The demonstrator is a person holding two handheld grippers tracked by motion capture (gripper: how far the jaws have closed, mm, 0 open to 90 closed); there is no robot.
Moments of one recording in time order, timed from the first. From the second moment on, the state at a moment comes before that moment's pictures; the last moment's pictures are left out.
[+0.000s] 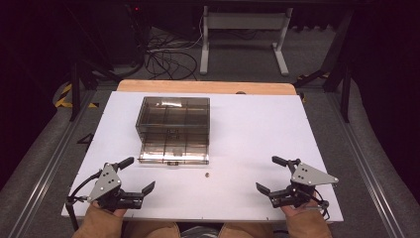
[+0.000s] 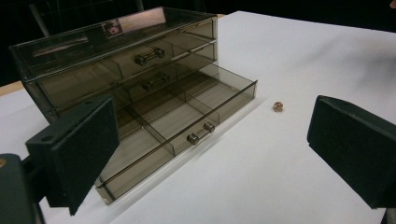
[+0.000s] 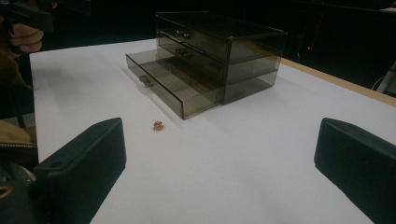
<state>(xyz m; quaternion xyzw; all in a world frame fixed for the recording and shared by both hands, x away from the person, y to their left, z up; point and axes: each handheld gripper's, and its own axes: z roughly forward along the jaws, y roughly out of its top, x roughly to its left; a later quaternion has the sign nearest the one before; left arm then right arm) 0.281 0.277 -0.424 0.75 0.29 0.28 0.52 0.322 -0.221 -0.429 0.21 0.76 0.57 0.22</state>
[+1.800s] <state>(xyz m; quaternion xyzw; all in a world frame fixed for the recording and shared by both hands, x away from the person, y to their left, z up) 0.317 0.208 -0.387 0.81 0.24 0.19 0.50 0.324 -0.219 -0.435 0.22 0.76 0.57 0.21</state>
